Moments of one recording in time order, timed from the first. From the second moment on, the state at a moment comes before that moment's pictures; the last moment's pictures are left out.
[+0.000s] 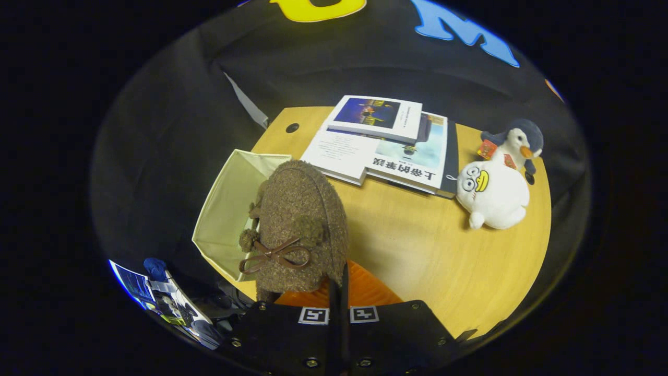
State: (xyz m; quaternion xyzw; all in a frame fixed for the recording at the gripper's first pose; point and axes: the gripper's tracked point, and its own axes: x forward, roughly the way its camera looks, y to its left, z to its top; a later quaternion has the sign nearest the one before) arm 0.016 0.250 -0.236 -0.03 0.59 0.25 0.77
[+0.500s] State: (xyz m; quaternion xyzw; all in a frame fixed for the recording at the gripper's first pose) arm 0.026 0.366 -0.233 -0.03 0.59 0.29 0.75
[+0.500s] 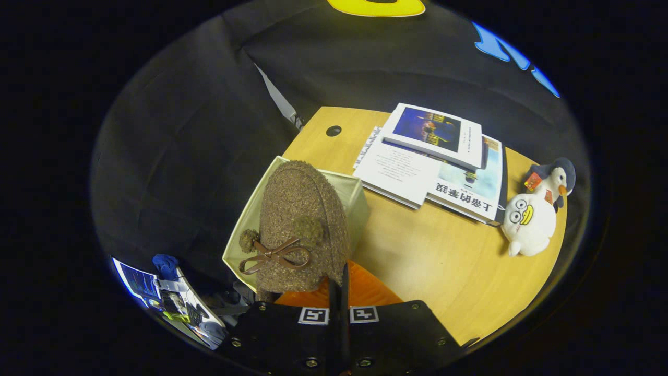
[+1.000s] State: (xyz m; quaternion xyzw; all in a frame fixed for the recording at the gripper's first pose) arm 0.024 0.437 -0.265 -0.05 0.61 0.30 0.73
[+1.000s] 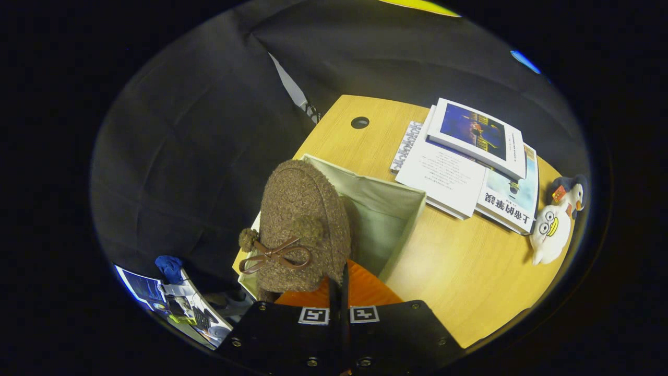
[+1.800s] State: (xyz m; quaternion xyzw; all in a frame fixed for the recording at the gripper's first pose) arm 0.043 0.393 -0.186 -0.01 0.48 0.30 0.82
